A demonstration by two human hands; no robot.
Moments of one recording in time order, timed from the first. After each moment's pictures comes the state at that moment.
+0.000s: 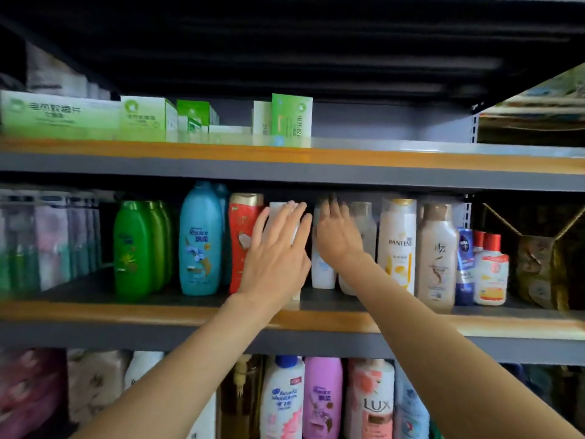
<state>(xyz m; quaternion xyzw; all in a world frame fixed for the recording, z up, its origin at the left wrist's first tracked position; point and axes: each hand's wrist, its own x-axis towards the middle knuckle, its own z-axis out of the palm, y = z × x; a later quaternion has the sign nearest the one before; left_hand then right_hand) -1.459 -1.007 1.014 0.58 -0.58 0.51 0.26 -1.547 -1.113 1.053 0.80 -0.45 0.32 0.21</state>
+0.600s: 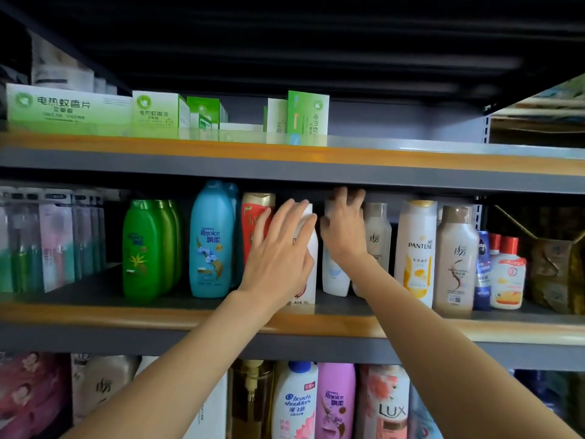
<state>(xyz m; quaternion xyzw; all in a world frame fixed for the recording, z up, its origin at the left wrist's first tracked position) -1.433 -1.011 1.015 0.57 -0.59 0.50 0.28 -1.526 -1.110 1.058 0.76 -0.41 0.50 0.07</state>
